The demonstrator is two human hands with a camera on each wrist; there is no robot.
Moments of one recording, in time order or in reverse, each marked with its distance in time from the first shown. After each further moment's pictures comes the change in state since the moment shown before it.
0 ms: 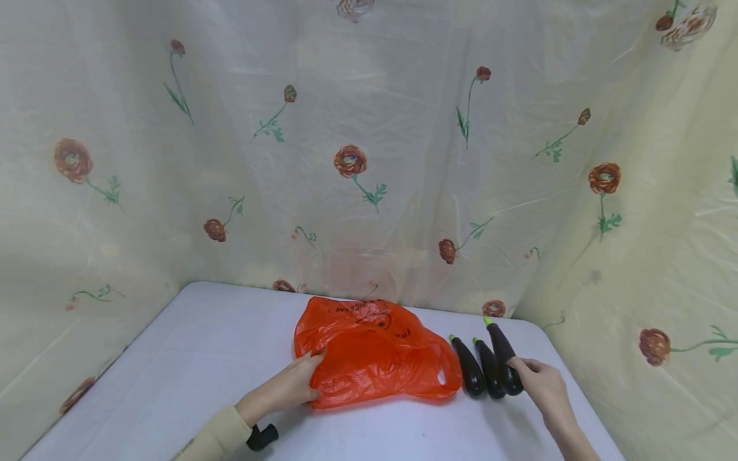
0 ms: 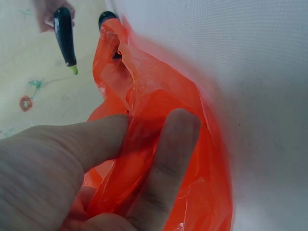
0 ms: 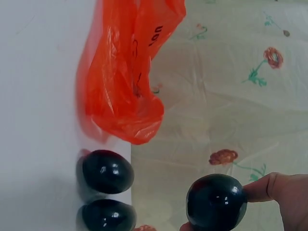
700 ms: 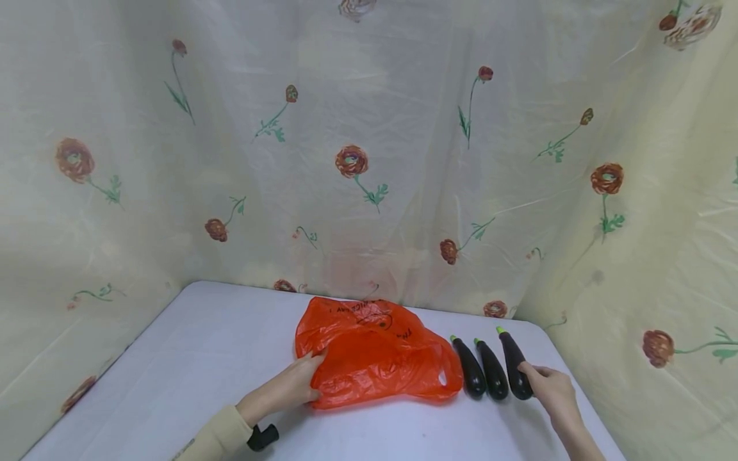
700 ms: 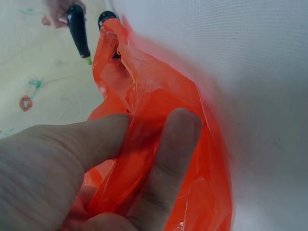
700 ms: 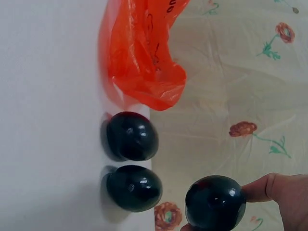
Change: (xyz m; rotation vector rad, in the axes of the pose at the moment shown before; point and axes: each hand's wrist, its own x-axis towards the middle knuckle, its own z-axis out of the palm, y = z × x) left_hand 0.000 0.000 0.000 0.003 0.001 0.003; right_hand 0.019 0.026 -0.005 -0.008 -0.008 0.045
